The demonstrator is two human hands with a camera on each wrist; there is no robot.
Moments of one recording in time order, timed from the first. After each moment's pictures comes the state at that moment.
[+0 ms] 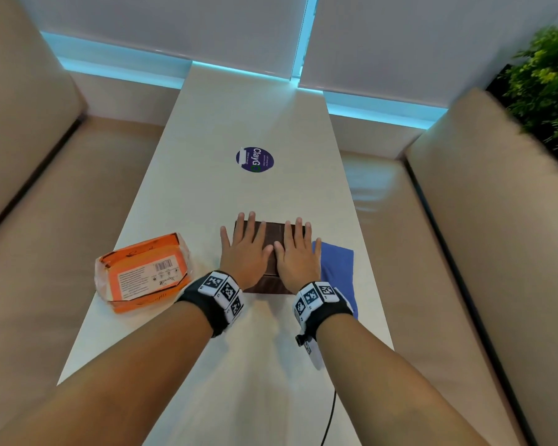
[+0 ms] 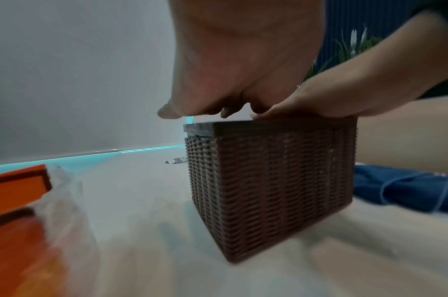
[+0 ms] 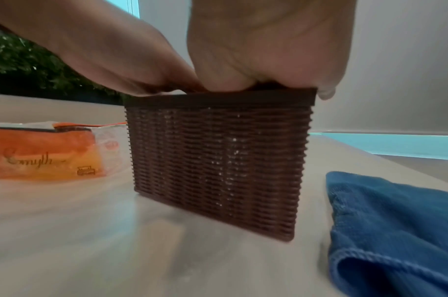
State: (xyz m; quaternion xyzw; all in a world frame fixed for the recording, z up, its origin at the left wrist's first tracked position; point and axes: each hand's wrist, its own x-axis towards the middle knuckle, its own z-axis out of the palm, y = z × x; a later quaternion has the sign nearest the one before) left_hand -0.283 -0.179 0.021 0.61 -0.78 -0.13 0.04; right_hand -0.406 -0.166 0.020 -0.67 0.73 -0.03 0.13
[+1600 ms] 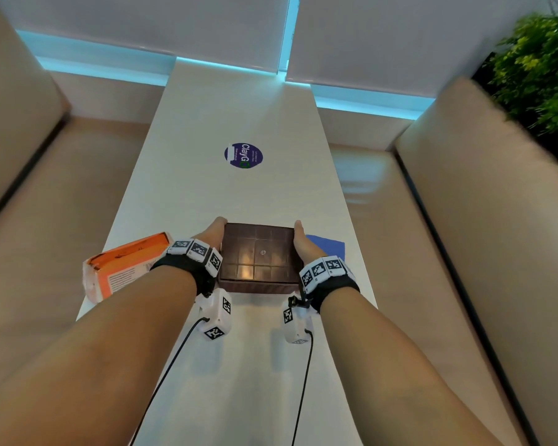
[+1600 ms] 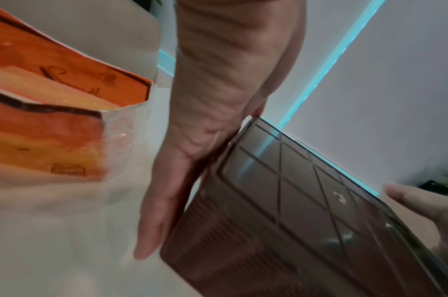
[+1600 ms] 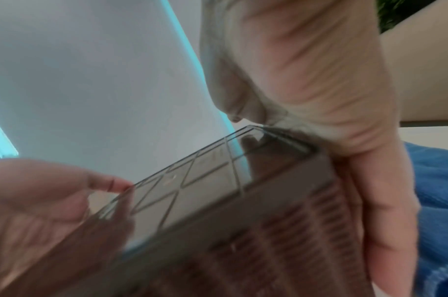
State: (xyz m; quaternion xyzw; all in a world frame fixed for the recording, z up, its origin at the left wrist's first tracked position) left_hand -0.241 -0.230 0.011 0.68 -0.21 -0.68 0.19; right_hand -0.430 -0.177 0.057 -0.24 0.77 -0.19 0.56
